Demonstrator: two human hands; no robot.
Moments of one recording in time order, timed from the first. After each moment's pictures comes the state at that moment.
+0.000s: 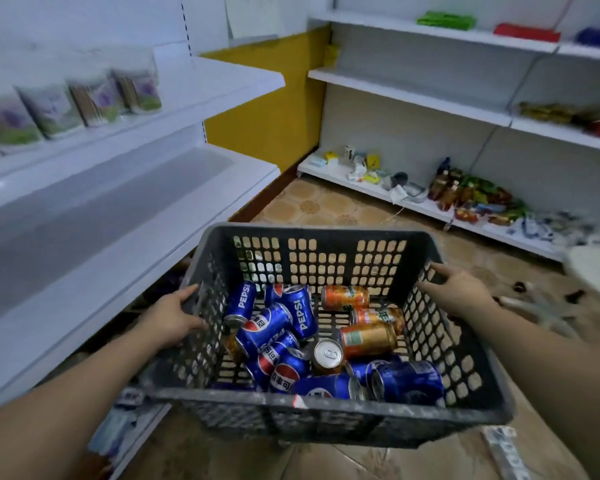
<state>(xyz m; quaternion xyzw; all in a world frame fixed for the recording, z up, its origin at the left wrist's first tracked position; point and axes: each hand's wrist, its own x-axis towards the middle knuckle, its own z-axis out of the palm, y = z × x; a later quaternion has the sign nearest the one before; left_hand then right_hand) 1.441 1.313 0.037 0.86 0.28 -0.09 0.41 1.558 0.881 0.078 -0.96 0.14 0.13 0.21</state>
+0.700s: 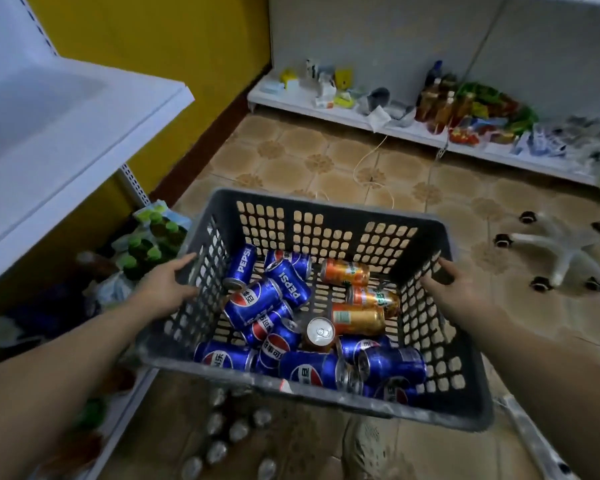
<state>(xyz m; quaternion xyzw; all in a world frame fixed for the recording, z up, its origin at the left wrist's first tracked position) 1.718 1.277 -0.175 0.90 0.20 -0.15 0.35 1.713 0.831 -0.156 -0.89 0.30 0.12 0.32</state>
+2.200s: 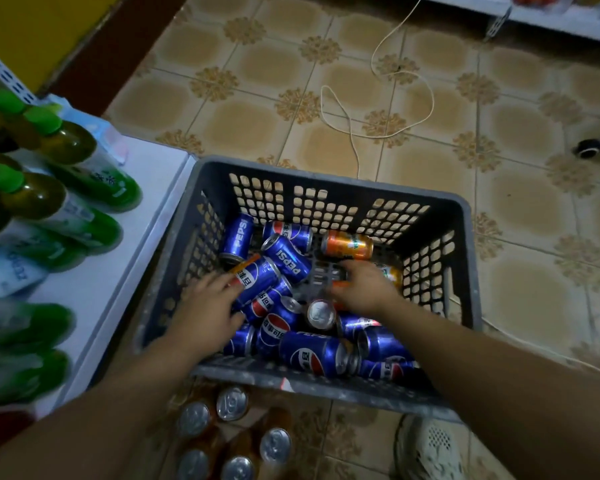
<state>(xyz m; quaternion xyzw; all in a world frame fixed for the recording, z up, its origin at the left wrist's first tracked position) 1.759 1.250 -0.525 0.97 -0.09 -0.21 0.10 1.788 0.984 -0.526 -0.91 0.09 0.31 0.26</state>
